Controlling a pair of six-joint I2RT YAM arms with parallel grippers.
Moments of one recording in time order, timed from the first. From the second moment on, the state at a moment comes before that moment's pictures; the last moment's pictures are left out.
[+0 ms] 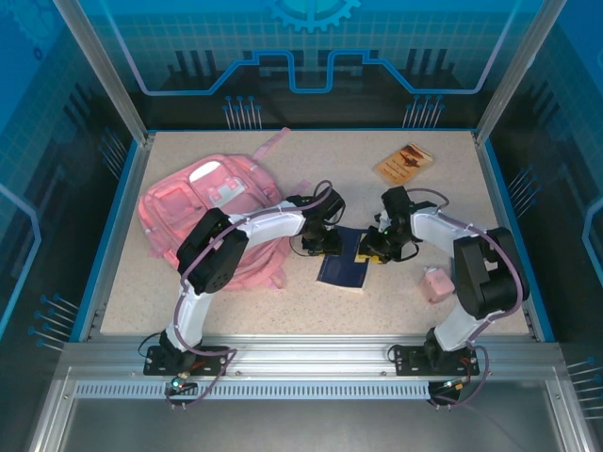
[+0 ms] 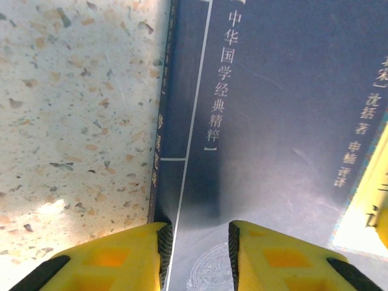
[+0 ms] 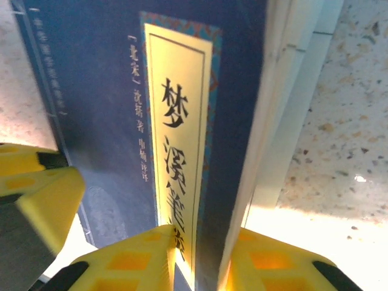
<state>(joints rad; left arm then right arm) -0.74 2.11 1.52 -0.68 0.24 -0.72 0.26 1.64 0.95 -0.69 -0.44 0.55</state>
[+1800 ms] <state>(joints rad) -0.44 1.46 1.10 -0.20 0.50 -0.93 0.12 1.20 0.82 -0.35 -0.75 0.79</state>
